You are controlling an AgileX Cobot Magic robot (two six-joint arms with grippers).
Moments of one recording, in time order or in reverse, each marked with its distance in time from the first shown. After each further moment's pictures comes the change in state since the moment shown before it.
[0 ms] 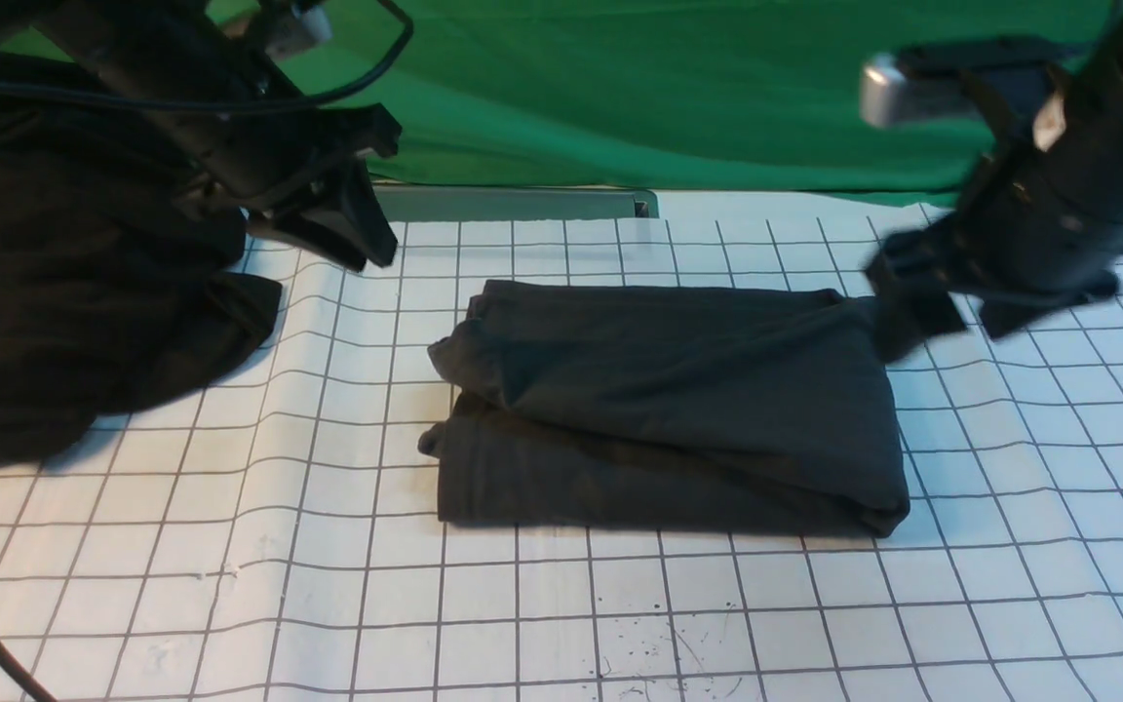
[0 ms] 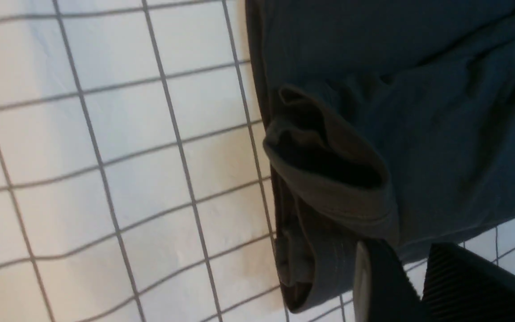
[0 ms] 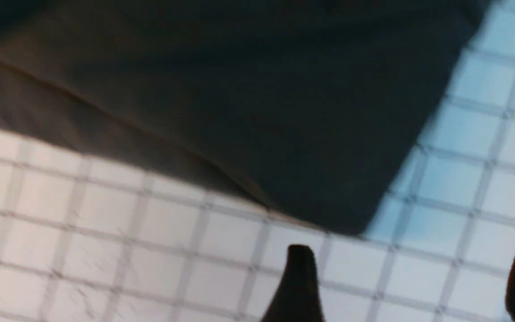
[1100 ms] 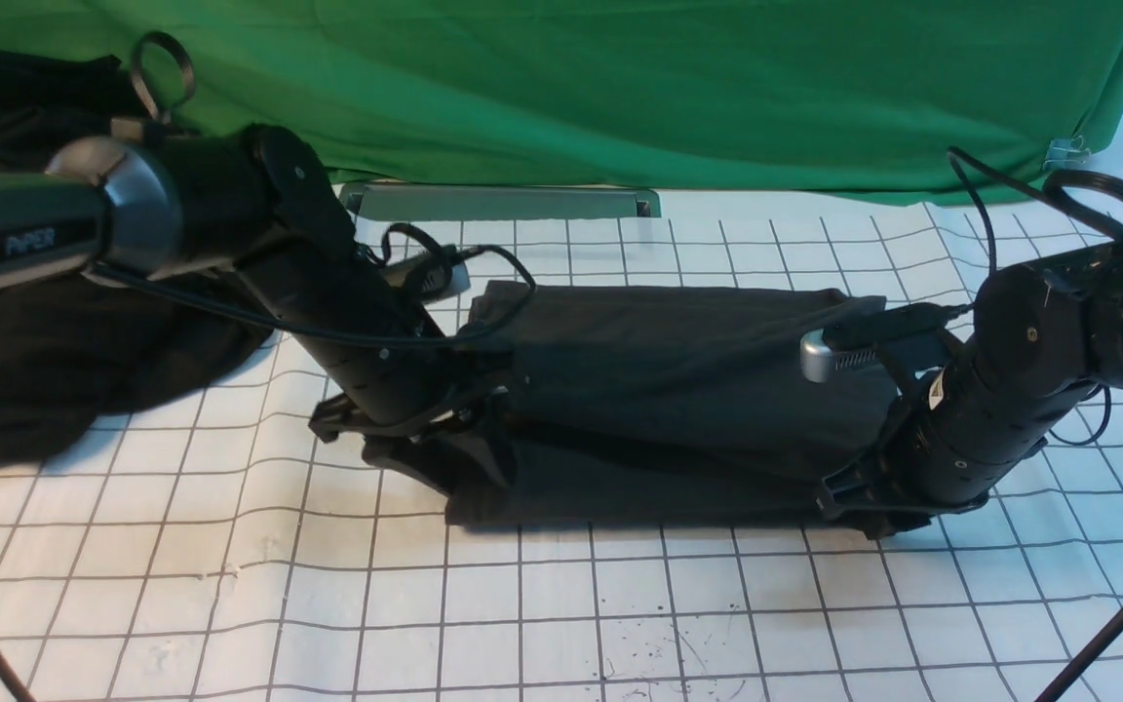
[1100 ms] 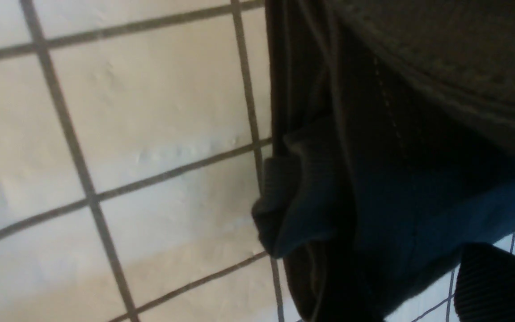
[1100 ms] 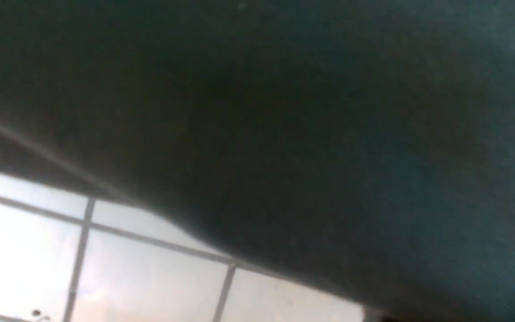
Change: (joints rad) right arm -0.009 0.195 0.363 0.008 -0.518 -0.073; left arm -0.196 0.069 0.340 -0.049 -0.223 -0.005
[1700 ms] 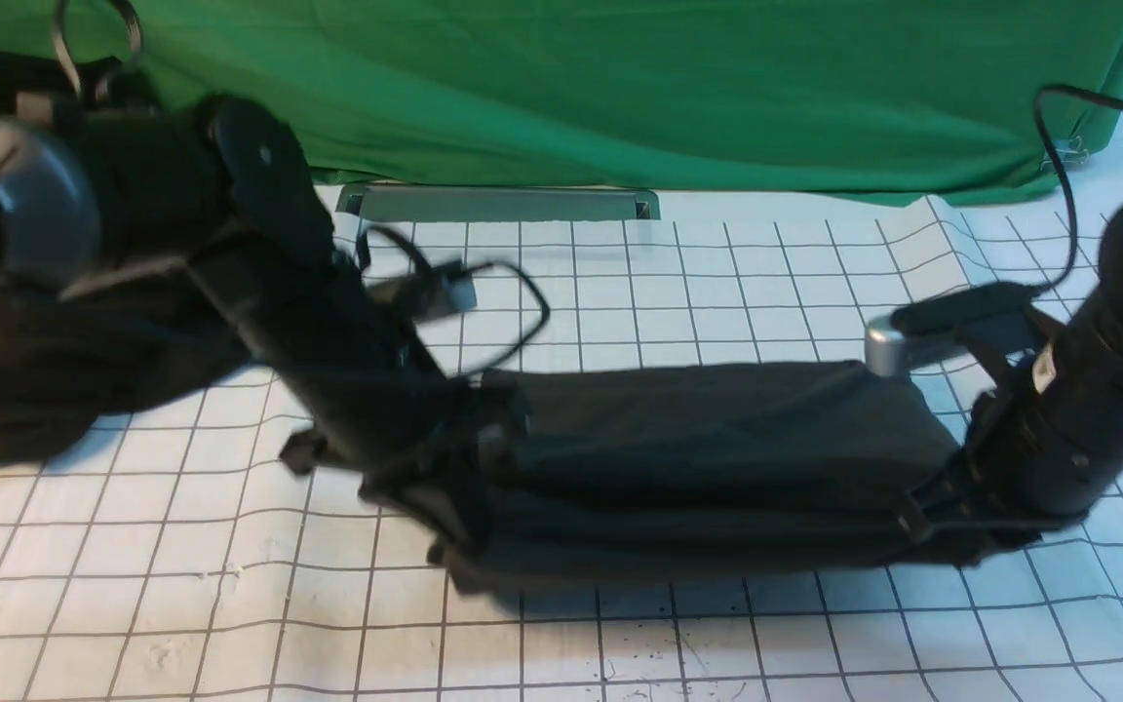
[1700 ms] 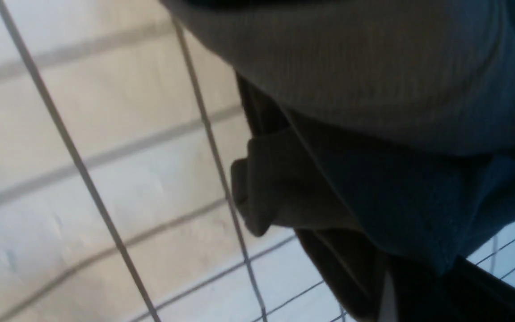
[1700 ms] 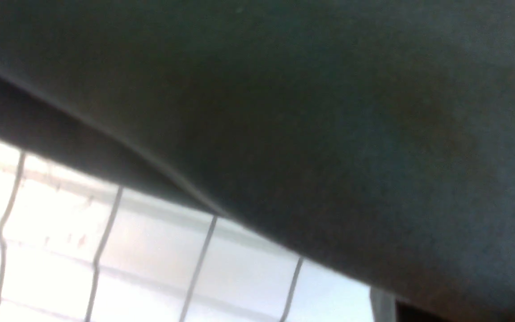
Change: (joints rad) right arm 0.003 -0.261 0.063 0.031 0.302 -0.037; left arm -0.067 -0.244 0.206 0.040 0.080 -0.044
